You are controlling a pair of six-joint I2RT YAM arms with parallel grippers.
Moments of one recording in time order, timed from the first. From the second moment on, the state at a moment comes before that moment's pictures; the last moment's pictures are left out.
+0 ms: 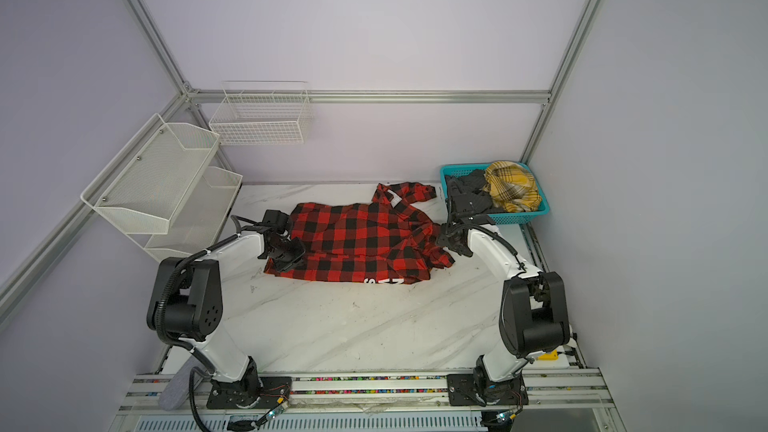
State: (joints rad) left arm -0.09 1.74 1.11 -0.62 0.22 -0.70; right arm 0.21 1.59 1.16 -0.70 0.10 0.56
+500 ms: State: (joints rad) left arm -0.08 1.77 1.08 -0.59 0.22 -0.68; right arm 0.13 1.55 1.00 -0.56 0.00 0.66
